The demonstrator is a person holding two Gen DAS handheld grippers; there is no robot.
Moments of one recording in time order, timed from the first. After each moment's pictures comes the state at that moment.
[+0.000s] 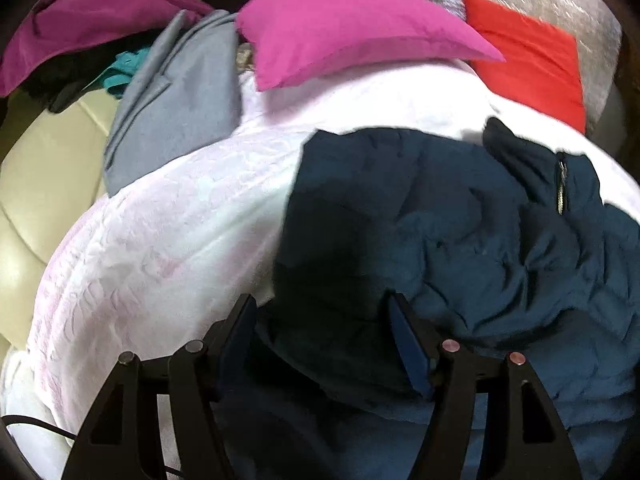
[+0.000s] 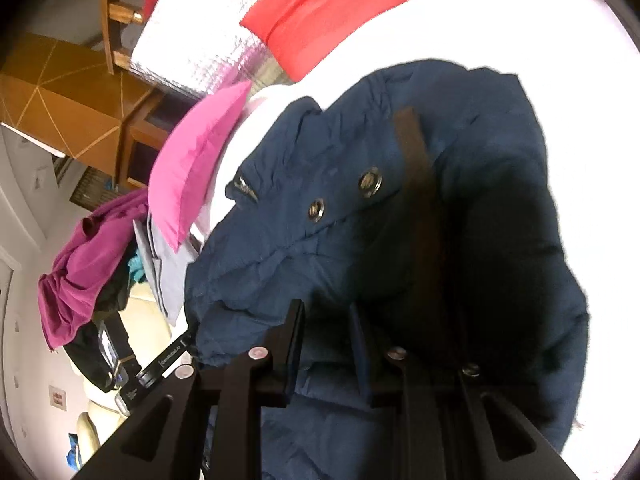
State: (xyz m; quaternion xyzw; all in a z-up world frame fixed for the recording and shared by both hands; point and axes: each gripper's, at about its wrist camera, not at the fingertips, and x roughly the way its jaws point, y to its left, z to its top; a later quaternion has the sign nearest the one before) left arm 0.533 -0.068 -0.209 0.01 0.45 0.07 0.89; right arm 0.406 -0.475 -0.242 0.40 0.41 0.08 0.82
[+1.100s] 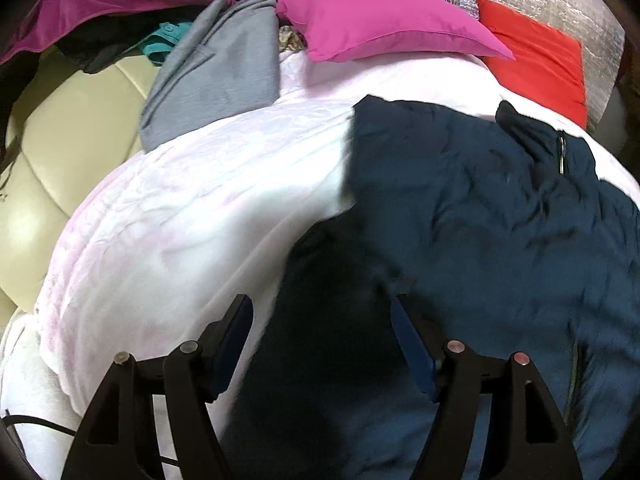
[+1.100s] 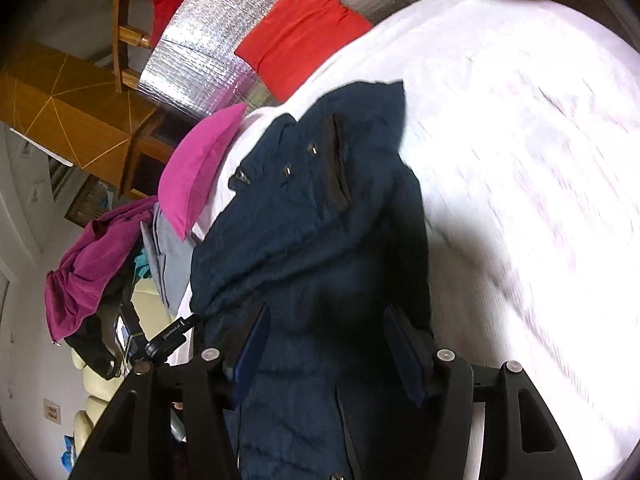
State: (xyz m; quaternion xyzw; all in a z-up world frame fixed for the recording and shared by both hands) left arm 0.458 -0.021 -0.214 0.01 0.46 0.07 0.88; right arm 0.249 -0.485 -0.222 0.40 0.40 0.05 0.82
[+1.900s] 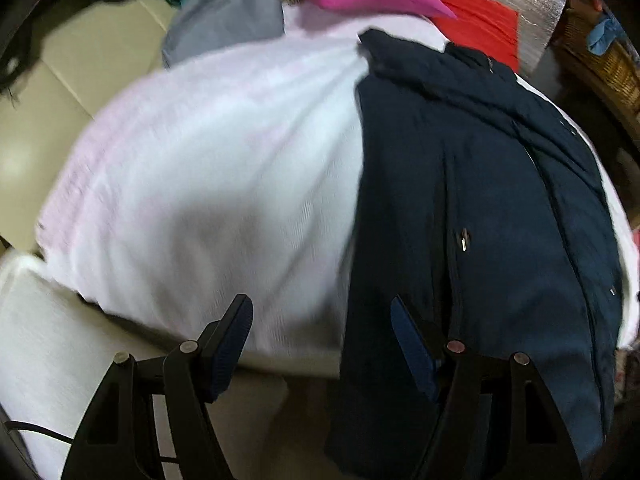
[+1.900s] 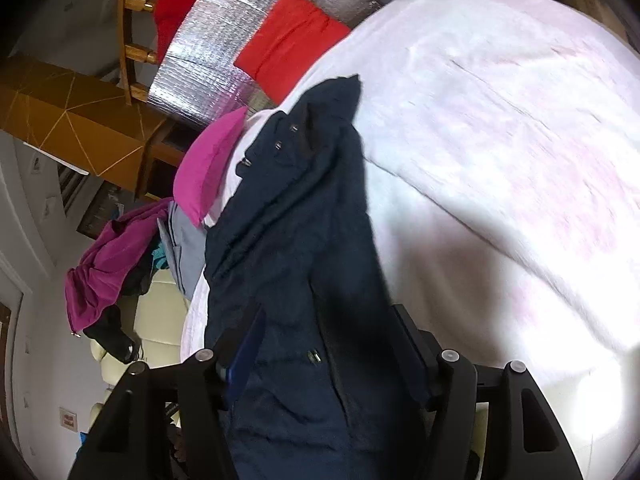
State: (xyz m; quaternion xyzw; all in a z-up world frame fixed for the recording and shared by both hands) left arm 0.289 0.100 -0.235 -0.02 0.52 -0.07 0.85; right arm 0.135 -0.502 -0.230 0.44 0.39 0.05 0.81
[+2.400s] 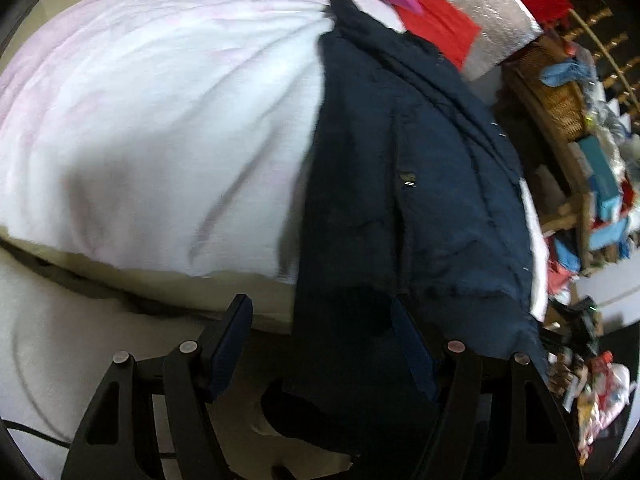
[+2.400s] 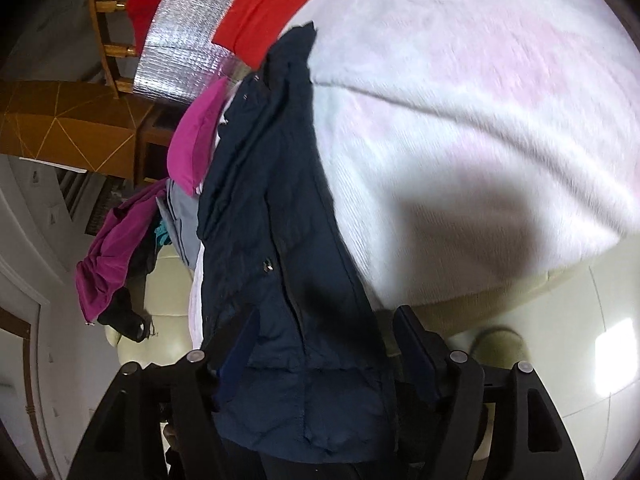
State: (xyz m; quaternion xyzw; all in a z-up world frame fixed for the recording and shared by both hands) left arm 0.272 0.127 -0.261 -0.16 0.55 -0.23 0.78; right arm 0.095 -0.497 -0.292 0.48 0.43 0.09 0.76
